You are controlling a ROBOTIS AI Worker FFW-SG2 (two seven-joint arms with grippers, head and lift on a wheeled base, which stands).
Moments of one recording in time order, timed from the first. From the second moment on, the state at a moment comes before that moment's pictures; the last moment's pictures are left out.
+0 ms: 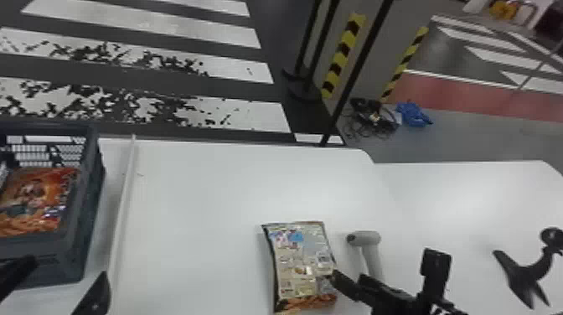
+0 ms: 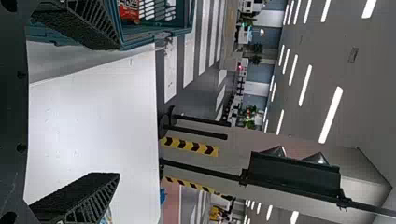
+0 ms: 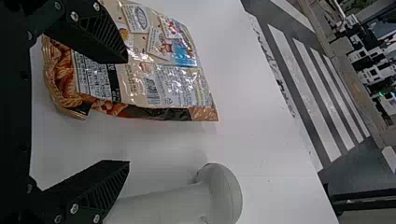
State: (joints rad) left arm 0.72 0.25 -0.05 -2.14 0.26 0.00 -0.26; right arm 0.47 -0.15 -0.47 -1.94 -0.43 0.80 0.46
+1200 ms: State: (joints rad) left arm 0.68 0.24 -0.05 -2.12 0.25 0.05 -0.26; right arm 0.39 -0.14 -0.46 -1.94 -0.39 0.90 0.55
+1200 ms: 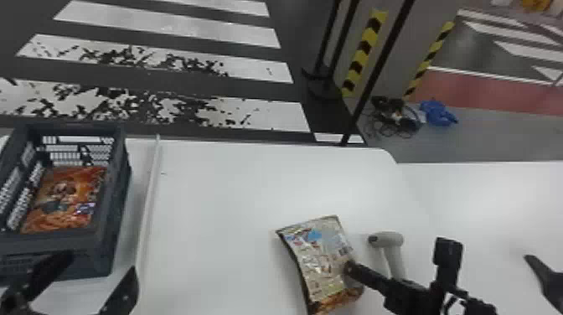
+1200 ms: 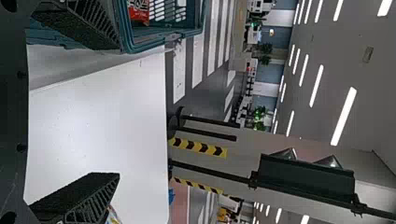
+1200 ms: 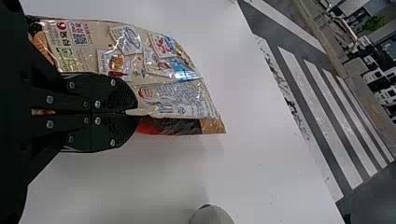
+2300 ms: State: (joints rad) left arm 0.71 0.24 -0.06 -2.11 0.26 -0.04 -0.28; right arm 0.07 -0.19 -0.76 -1.95 -0.40 1.12 0.23
